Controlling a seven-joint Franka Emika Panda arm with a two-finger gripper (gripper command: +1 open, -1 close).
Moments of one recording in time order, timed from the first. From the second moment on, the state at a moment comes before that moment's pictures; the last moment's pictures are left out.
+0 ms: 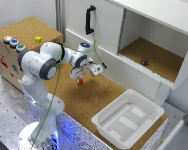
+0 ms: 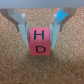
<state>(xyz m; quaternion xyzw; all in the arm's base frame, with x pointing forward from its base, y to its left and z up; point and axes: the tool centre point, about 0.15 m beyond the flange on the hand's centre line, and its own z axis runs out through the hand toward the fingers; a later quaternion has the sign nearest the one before) 0.388 0.078 0.223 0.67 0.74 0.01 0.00</state>
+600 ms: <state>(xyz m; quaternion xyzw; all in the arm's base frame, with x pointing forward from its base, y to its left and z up) 0.372 0.085 0.254 0.79 0.62 0.01 0.01</state>
